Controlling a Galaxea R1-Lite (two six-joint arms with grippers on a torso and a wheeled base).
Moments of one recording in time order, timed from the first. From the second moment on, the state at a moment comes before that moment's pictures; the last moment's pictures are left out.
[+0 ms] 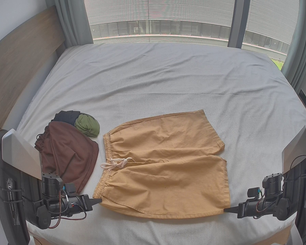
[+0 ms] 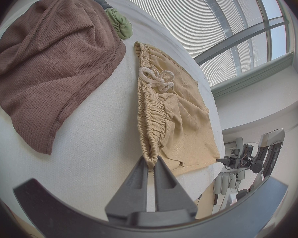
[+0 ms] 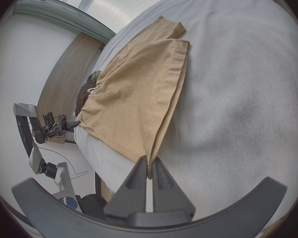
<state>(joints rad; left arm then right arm) -0.12 2.35 -0.09 -1.54 -0.50 -0.46 0.11 2.38 -0.02 -1.48 0.58 0.24</state>
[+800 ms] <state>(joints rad) -0.11 2.23 -0.14 -1.55 -0.58 -0.52 0.11 2.10 -0.02 -1.54 0.59 0.33</state>
